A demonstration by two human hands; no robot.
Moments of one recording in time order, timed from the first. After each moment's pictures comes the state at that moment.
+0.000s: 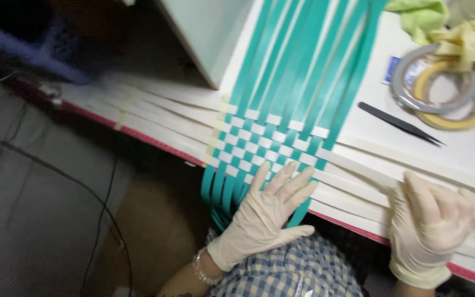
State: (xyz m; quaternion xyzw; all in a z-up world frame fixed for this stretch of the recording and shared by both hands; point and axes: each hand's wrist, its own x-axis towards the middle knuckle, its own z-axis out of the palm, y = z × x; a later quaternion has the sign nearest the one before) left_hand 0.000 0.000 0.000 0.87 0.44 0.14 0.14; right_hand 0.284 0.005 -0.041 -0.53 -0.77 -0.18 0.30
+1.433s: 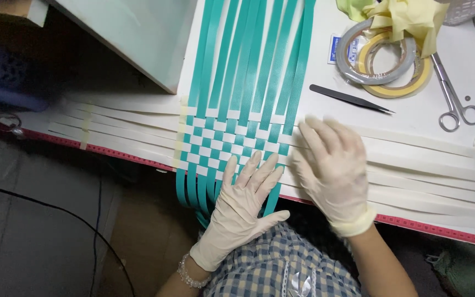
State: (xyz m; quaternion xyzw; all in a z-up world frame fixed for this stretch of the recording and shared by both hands) left_hand 0.009 -0.003 -0.006 0.89 0.46 0.05 0.01; right_hand 0.201 0.043 0.001 -0.50 -0.80 -0.13 0.32
